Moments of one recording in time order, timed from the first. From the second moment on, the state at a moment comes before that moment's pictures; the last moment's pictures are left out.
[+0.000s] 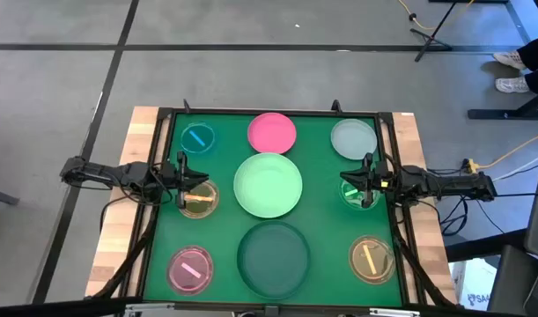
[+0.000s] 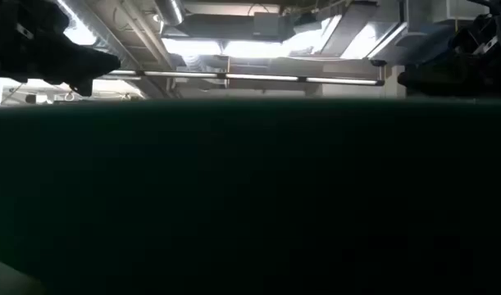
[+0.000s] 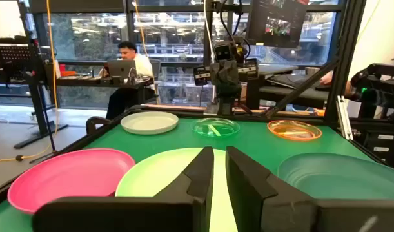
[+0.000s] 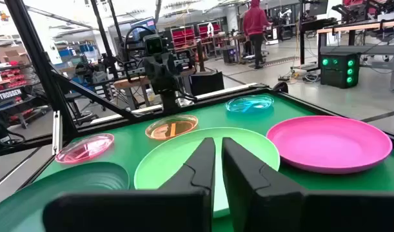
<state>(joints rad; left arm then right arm) -0.17 0.01 0.01 0.06 -0.32 -0.02 0.08 0.03 0.01 0.05 0.22 0.19</state>
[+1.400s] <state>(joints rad) -0.17 0.01 0.01 0.11 -0.35 -0.02 0.08 0.03 0.01 0.05 0.22 0.19</state>
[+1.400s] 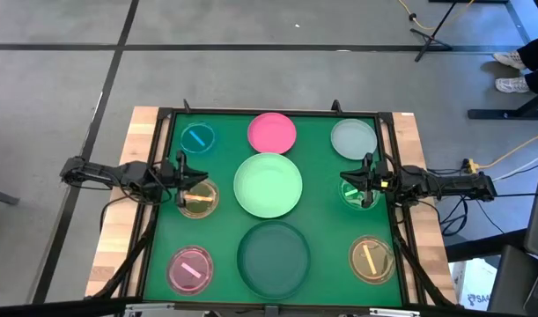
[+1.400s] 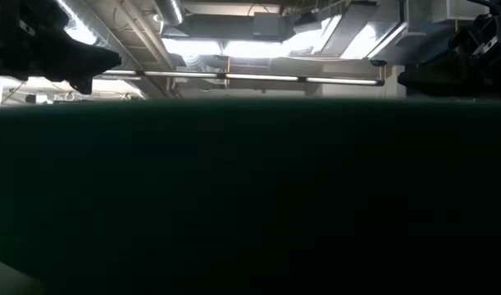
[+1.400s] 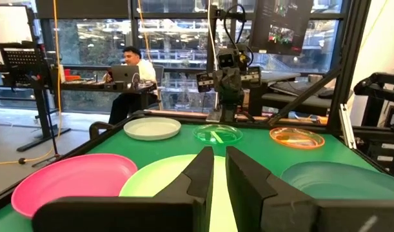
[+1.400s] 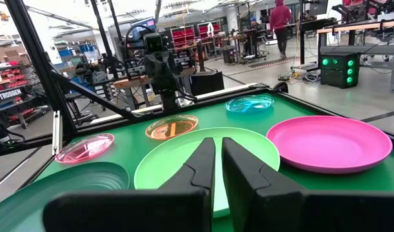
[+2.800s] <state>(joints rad) -0.07 0.39 0.01 0.55 -0.29 0.01 0.08 0.65 0.27 0.19 0.28 0.10</state>
